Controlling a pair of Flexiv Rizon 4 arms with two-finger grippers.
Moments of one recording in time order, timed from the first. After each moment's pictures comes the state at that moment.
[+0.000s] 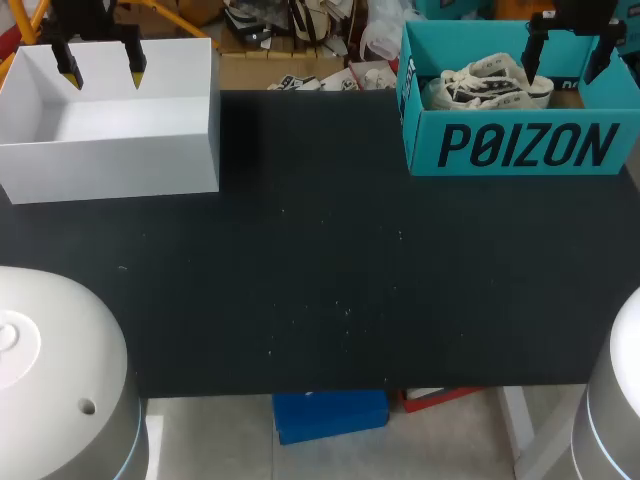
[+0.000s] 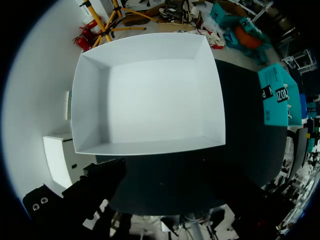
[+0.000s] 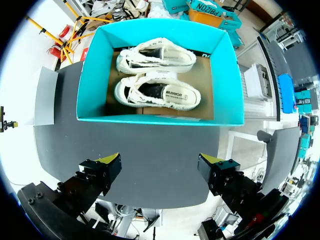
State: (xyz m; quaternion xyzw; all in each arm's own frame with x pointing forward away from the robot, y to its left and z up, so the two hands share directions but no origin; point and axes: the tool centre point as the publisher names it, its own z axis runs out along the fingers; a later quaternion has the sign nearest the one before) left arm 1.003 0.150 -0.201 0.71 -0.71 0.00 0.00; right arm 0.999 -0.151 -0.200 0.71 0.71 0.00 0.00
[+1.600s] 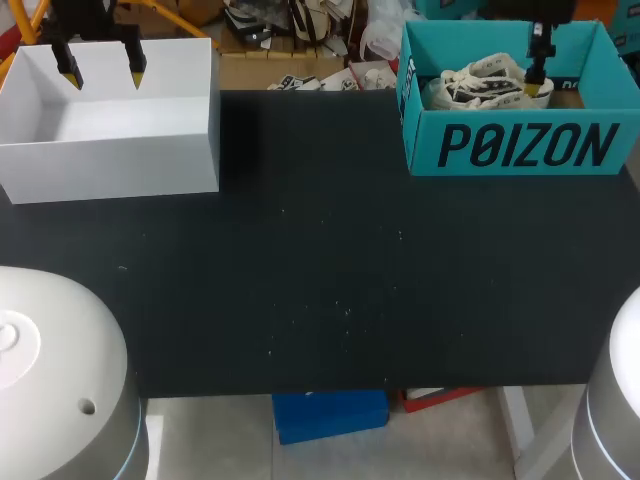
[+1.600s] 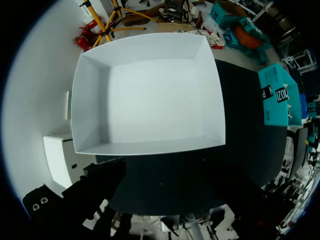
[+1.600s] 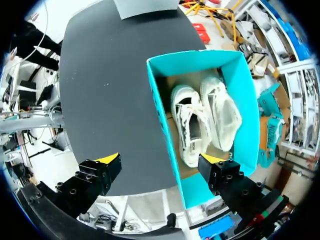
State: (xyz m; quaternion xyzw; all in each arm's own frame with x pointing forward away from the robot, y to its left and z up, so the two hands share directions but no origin) left arm 1.003 0.150 -0.201 0.71 -0.71 0.00 0.00; right arm 1.025 -0.122 -0.201 0.13 0.99 -0.03 0.03
